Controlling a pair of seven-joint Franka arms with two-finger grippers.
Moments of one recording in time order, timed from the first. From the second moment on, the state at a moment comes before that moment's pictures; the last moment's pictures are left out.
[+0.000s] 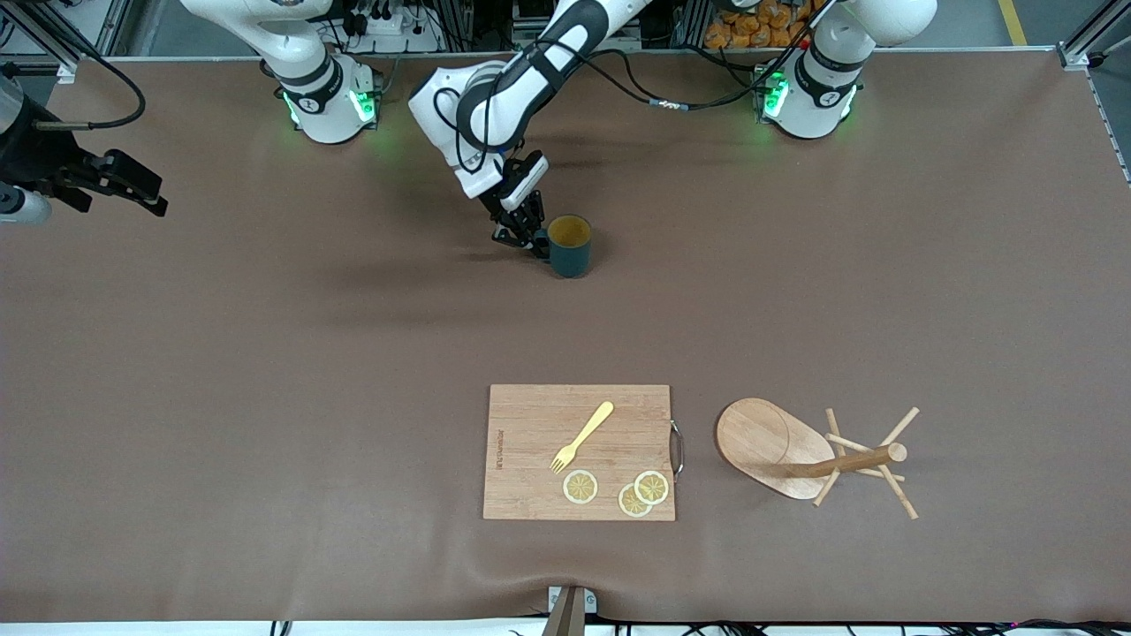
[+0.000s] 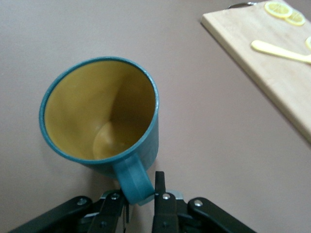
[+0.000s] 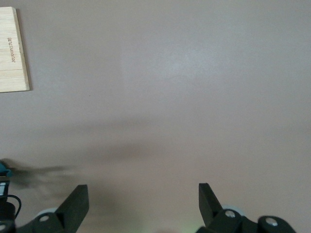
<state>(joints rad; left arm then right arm) -1.37 0.95 0.22 -1.18 0.40 1.79 -2.49 0.01 -0.13 0.00 -1.71 -0.01 1.55 0.08</state>
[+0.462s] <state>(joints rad) -1.15 0.73 0.23 -1.17 0.17 1.86 -2.32 -0.03 -0.13 0.00 -1.71 -0.01 1.55 0.08</state>
